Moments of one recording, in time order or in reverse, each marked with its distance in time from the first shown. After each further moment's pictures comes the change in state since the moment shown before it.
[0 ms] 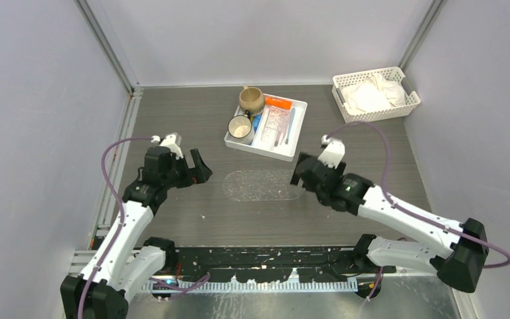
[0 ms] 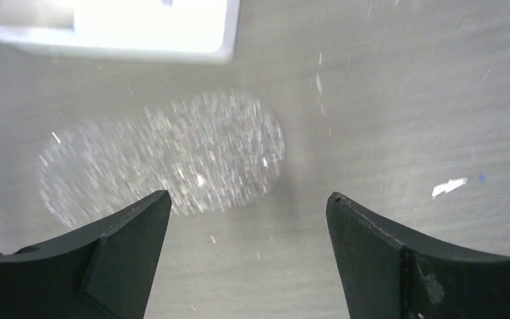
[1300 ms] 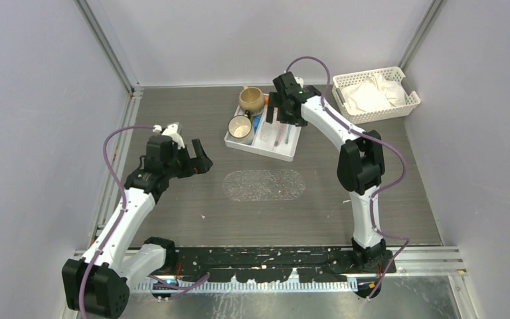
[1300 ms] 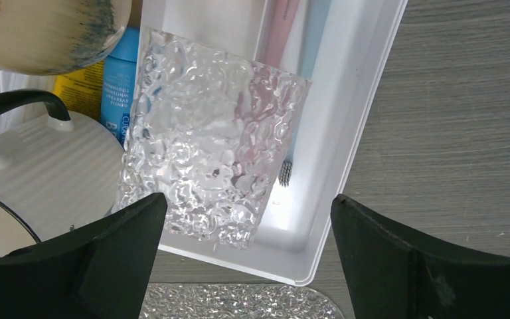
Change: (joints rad) left arm 0.000 0.154 0.114 0.023 -0.017 0.020; right arm -0.480 1.055 1.165 -0.113 -0.461 -0.457
